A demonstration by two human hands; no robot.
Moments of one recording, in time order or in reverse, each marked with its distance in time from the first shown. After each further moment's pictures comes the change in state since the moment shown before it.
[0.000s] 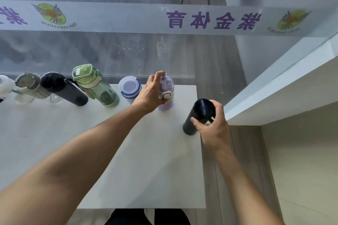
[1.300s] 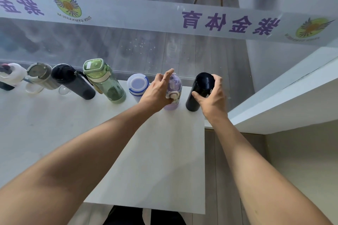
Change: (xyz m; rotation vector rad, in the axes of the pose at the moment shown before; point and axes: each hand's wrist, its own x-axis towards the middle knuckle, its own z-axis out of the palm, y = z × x) left_hand -0.003 0.006 -0.005 0.142 0.026 -0.031; right_hand 0.099 -0.009 0.039 -0.159 0.017 -0.146
